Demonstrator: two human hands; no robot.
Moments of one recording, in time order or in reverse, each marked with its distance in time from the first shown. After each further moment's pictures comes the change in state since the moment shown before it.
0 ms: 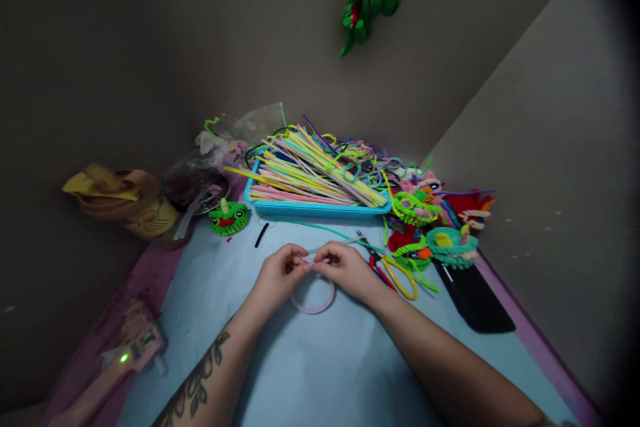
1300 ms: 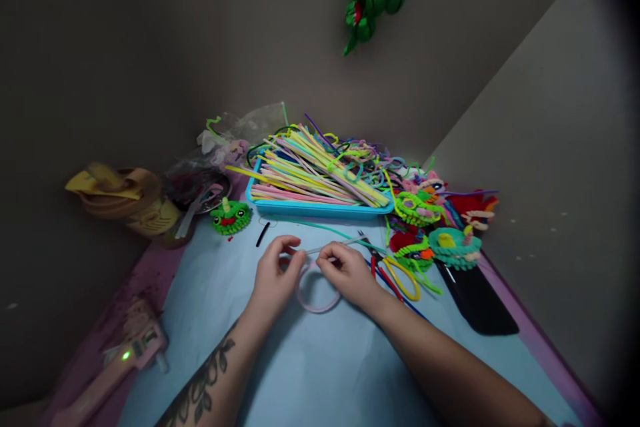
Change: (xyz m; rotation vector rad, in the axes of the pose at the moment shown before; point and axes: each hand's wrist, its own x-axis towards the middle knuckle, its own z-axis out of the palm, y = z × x) left_hand -0.010 0.015 0.005 0.014 0.305 0.123; right_hand -0.008 -0.005 0.004 -0.111 0.125 -0.187
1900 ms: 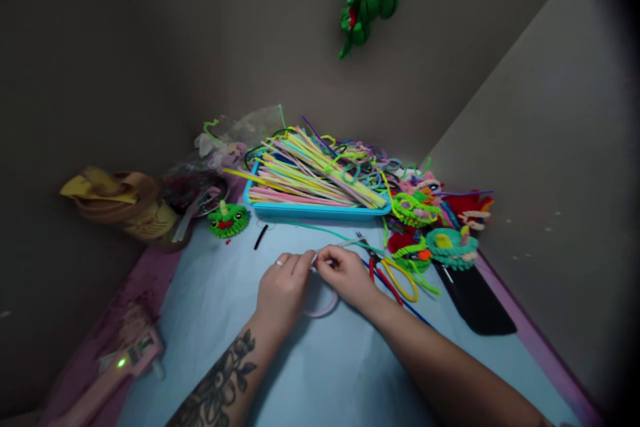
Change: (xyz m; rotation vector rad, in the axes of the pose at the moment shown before) left_hand -0.012 -0.011 0.006 0.934 -0.083 0.597; right_hand 0.001 0.004 0.007 0.059 0.008 0.132
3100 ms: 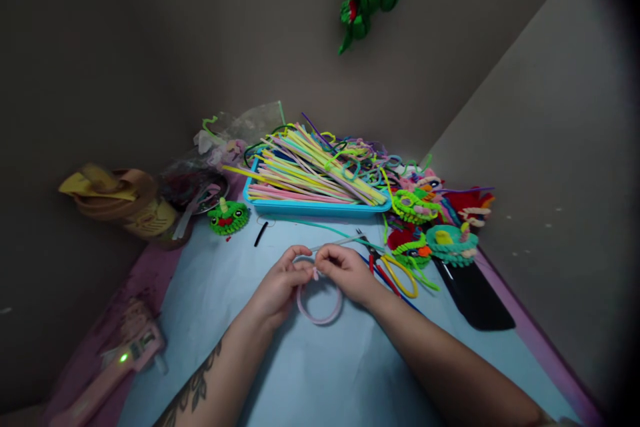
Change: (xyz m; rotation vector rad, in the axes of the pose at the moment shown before) left_hand 0.011 0.003 -0.005 -1.777 -0.301 -0.878; right_hand -0.001 -0.009 -0.010 0.345 -0.203 0.025
